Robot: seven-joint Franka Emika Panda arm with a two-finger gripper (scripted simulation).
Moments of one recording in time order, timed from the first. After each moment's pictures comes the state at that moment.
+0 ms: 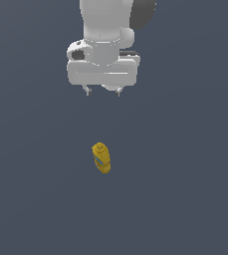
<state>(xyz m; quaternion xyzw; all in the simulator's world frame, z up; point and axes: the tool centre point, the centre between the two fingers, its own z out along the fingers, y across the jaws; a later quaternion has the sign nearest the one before) -0.059 -0.034 0.338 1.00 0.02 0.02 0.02</state>
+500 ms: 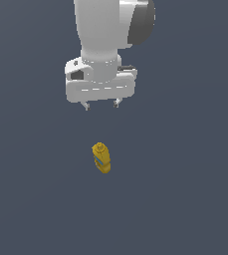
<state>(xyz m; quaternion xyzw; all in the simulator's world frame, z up) -0.023 -0.038 0.311 0.99 0.10 0.01 0.02</state>
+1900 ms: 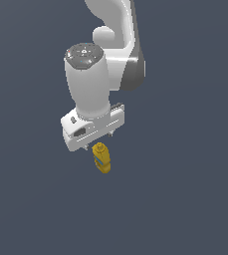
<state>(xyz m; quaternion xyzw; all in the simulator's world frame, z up) 0.054 -0.052 0.220 0.96 0.29 0.00 0.00</state>
